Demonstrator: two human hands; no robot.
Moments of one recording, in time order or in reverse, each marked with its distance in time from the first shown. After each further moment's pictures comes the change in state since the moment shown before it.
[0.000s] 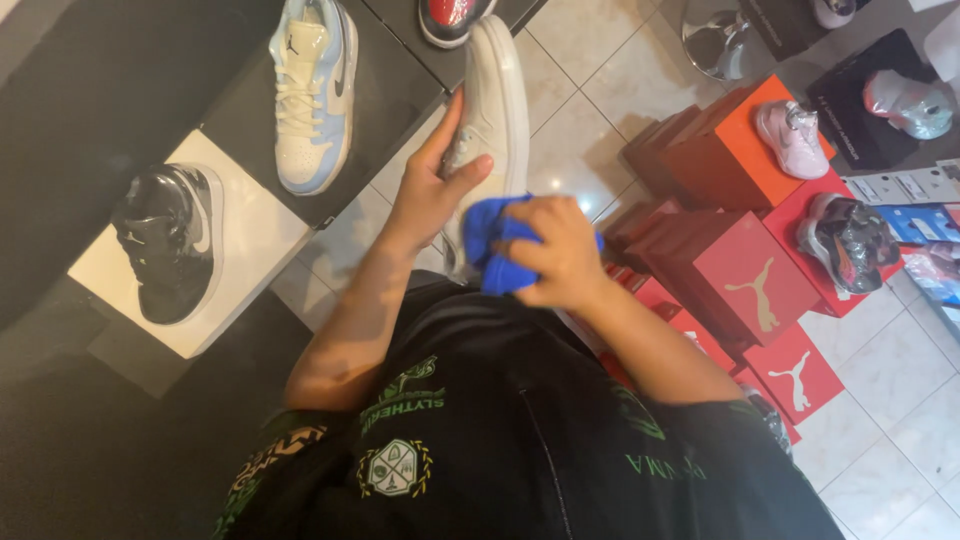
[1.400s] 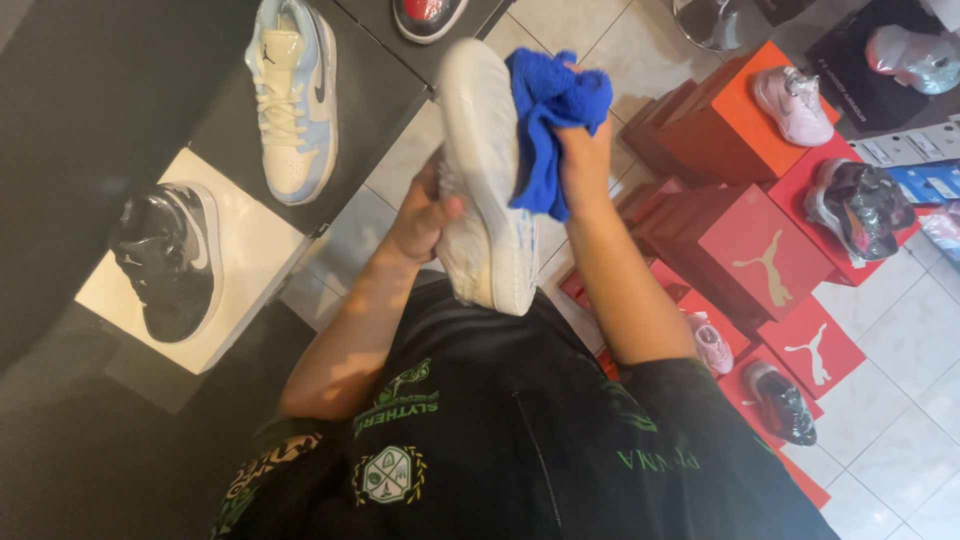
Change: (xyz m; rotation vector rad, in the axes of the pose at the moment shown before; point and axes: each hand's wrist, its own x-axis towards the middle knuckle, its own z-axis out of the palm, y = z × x) left_hand -0.019 -0.069 0.015 -0.578 -0.128 0.090; right_hand 0.027 0.077 0.029 0.811 0.776 0.821
